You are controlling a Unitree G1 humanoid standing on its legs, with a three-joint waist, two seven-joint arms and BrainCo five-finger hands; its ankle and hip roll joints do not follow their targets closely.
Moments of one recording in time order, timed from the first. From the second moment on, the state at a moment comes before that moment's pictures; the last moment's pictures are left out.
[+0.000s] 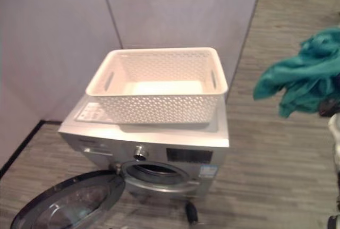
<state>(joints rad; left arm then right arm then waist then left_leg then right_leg) 0.02 0.18 -0.08 1.31 -0.22 -0.09 0.03 -0.23 -0.80 -0.27 0.24 0.08 -0.02 -0.31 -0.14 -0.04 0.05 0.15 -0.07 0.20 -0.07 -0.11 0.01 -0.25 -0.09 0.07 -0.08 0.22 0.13</state>
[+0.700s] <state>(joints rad) -0.03 0.24 -0.16 1.24 -0.18 -0.09 0.05 -0.07 -0.22 0.52 0.72 0.23 0.02 0.07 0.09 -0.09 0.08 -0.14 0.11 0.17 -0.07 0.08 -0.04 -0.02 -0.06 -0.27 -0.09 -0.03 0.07</state>
